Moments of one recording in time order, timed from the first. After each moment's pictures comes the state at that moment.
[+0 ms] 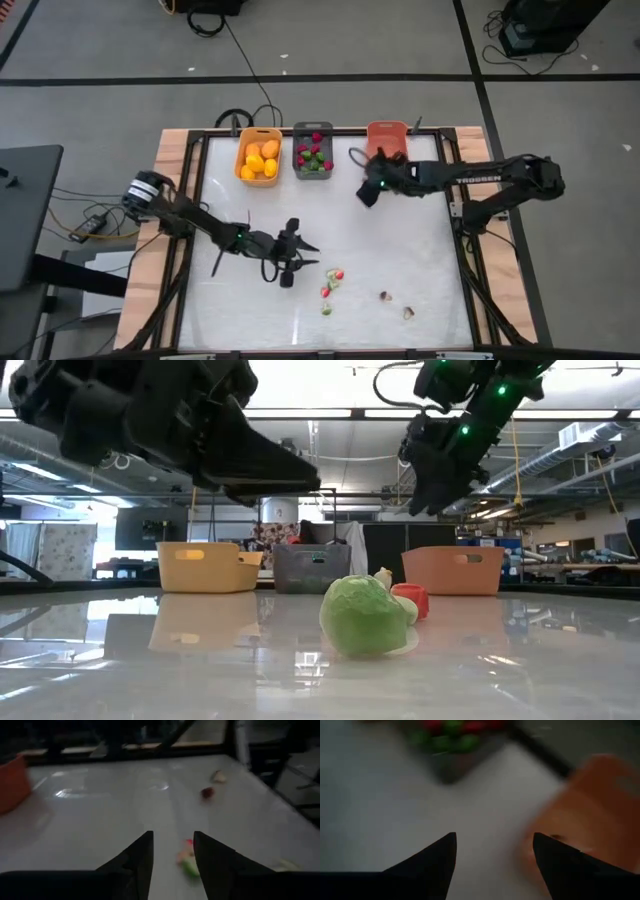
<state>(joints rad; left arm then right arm) -0.34 1.69 0.60 0.84 -0.26 -0.06 -0.16 1.36 0.89 -0.51 0.48 0.44</state>
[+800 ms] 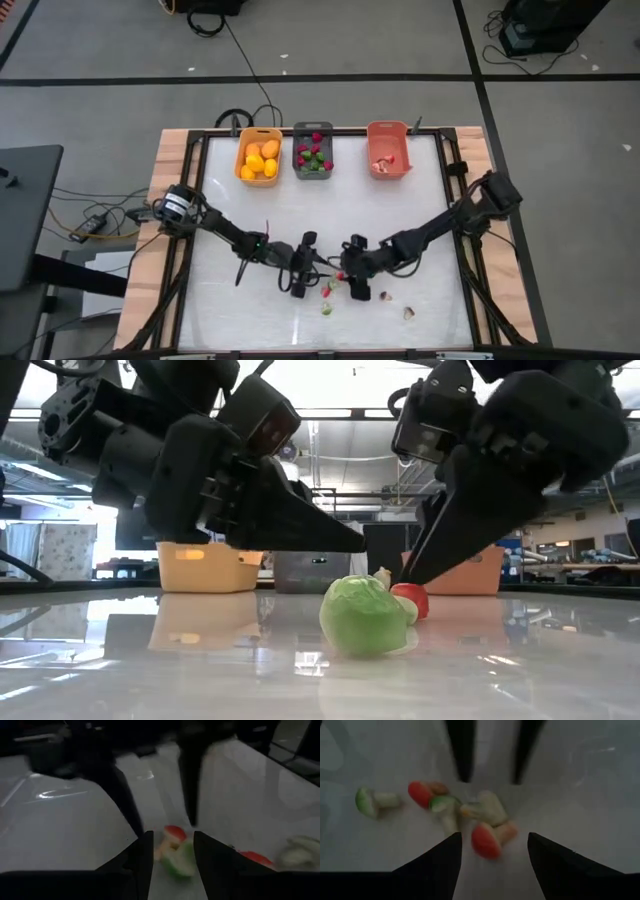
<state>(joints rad) -0.33 1.97 0.75 0.91 -0.16 0.02 0.40 1.79 0.89 0.02 0.17 0.46</state>
